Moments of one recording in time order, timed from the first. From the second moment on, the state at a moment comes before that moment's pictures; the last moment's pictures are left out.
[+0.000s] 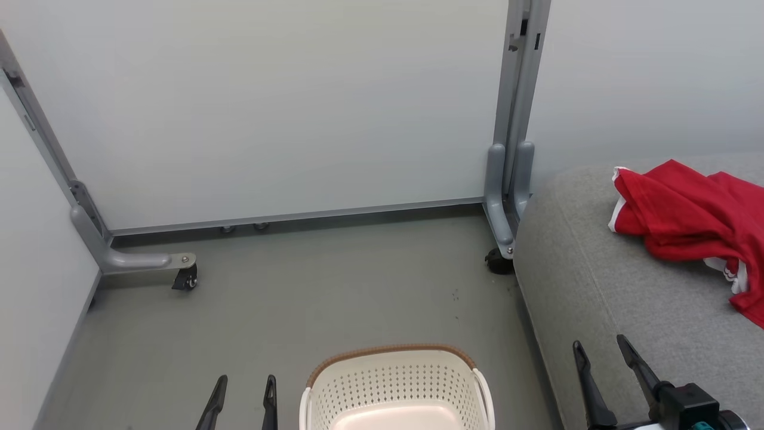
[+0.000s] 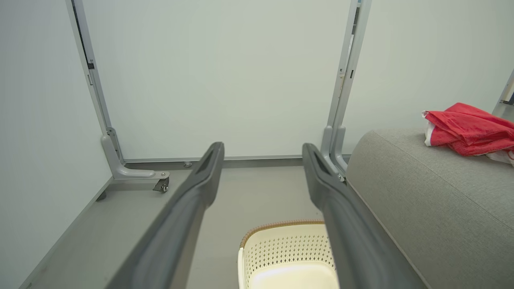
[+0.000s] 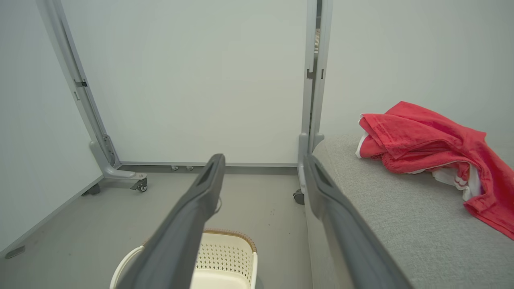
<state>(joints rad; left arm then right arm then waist) 0.28 0.05 -0.17 0.04 -0.17 -0.03 -0.26 0.21 -0.10 0.05 0.10 0.12 0.13 -0.26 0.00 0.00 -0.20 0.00</state>
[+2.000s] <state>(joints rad) 0.14 0.06 -0.09 0.17 -0.80 -0.07 -0.12 0.11 -0.07 -0.01 0.19 0.75 0.13 -0.10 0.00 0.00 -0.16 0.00</state>
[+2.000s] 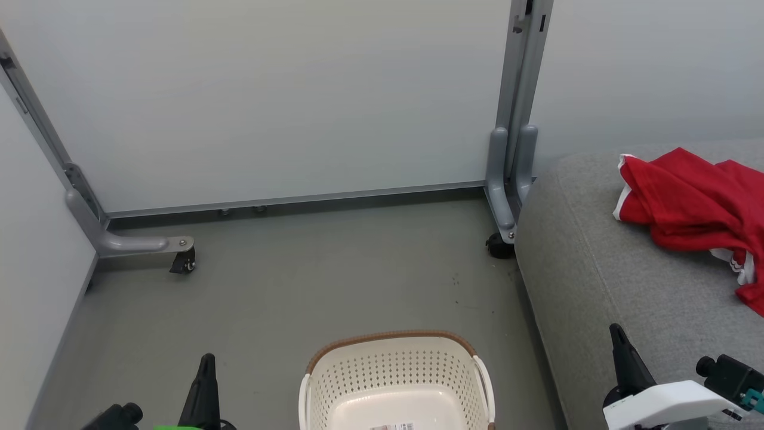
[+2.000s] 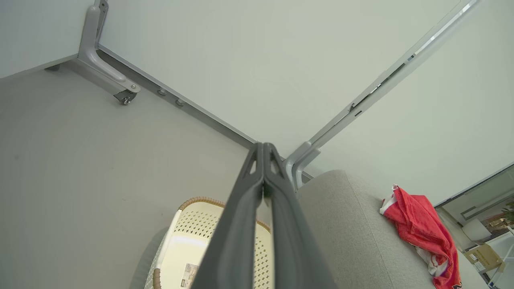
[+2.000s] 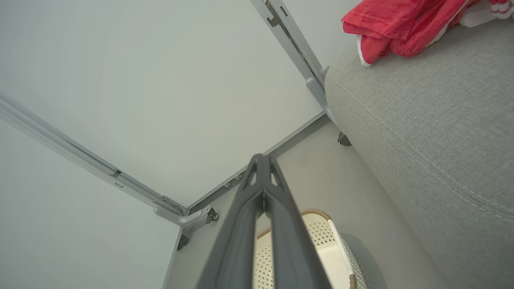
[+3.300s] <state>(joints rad) 0.01 0.07 0.00 0.21 -1.25 -0.10 -0.01 -0.01 -0.06 -0.06 0.22 1.21 0.13 0.02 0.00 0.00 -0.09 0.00</state>
